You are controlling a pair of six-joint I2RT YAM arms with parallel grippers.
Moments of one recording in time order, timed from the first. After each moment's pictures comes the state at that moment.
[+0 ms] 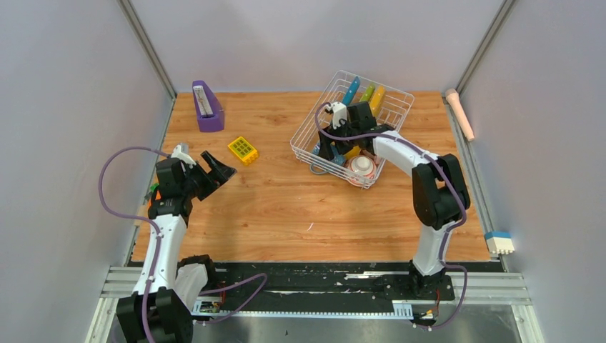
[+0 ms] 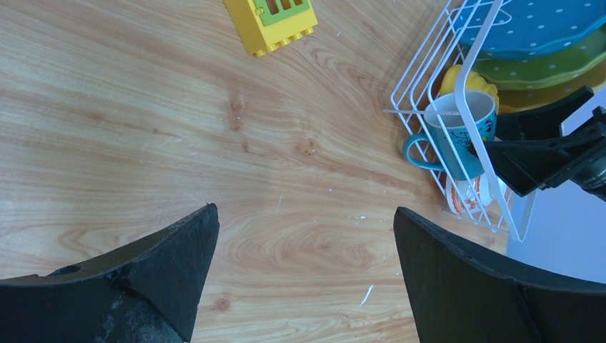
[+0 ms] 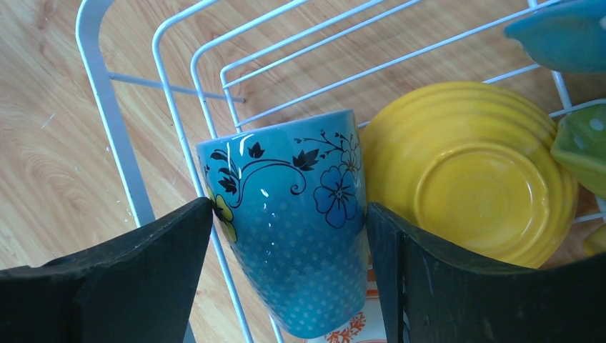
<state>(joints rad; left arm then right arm) 0.19 0.88 0.59 -0.31 0.43 -0.60 0.41 1.89 1.39 -0.27 -0.41 -0.08</state>
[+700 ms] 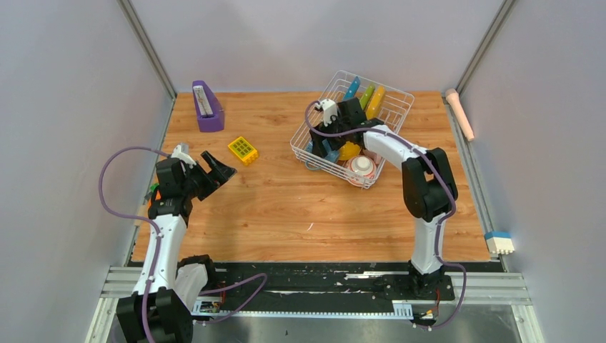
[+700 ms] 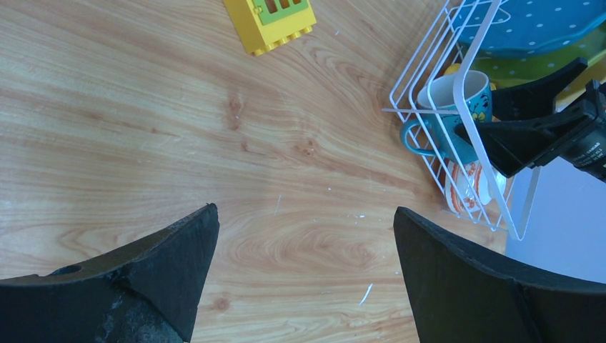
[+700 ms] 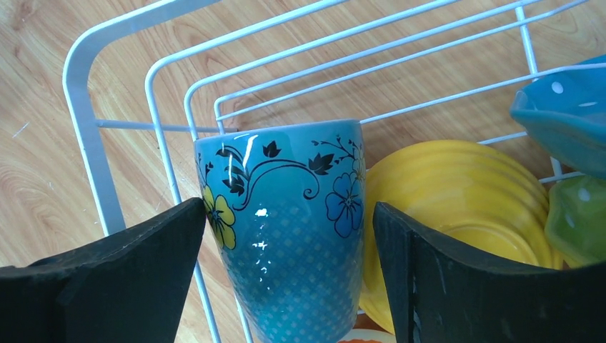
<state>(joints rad) 0.19 0.88 0.59 -0.31 0.44 -0.60 0.44 2.00 1.53 -0.32 -0.38 -0.16</state>
